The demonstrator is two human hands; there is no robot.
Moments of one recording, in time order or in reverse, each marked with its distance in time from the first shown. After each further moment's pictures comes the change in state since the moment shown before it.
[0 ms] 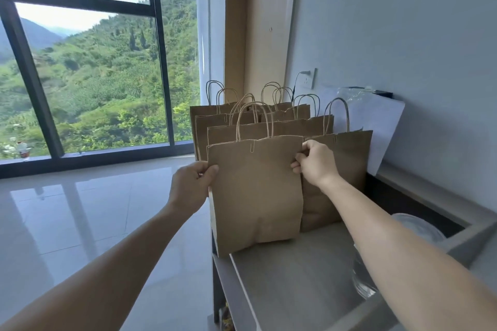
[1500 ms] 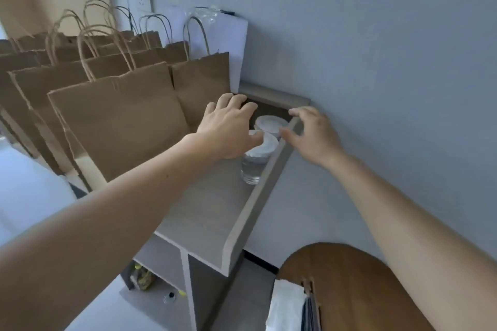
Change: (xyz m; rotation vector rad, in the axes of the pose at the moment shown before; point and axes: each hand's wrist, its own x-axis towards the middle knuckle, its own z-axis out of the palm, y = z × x) left_hand -0.071 0.129 0.145 0.455 -0.727 0.869; right_hand -0.192 0.026 -0.136 -0.745 0.307 0.217
